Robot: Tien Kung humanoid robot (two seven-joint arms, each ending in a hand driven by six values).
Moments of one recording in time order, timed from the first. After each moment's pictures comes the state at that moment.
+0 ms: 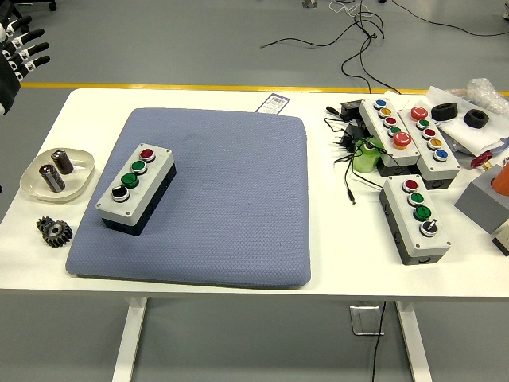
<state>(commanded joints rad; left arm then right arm) -0.68 0.55 -1.18 -0.97 0.63 0.01 -0.03 0.01 -0.04 1.33 0.18 -1.21 -0.25 -0.18</state>
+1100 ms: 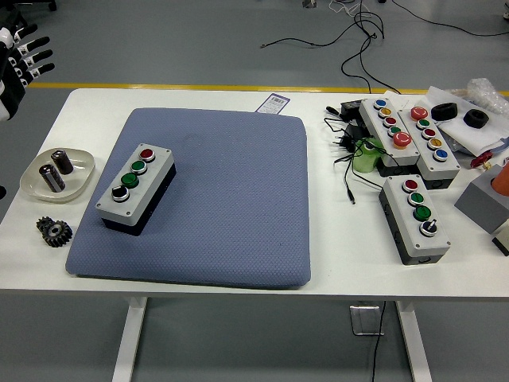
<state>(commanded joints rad) -0.68 0.55 -1.17 -0.96 0.64 0.02 -0.02 0.00 -0.04 1.32 0.18 -1.20 -0.25 -0.18</state>
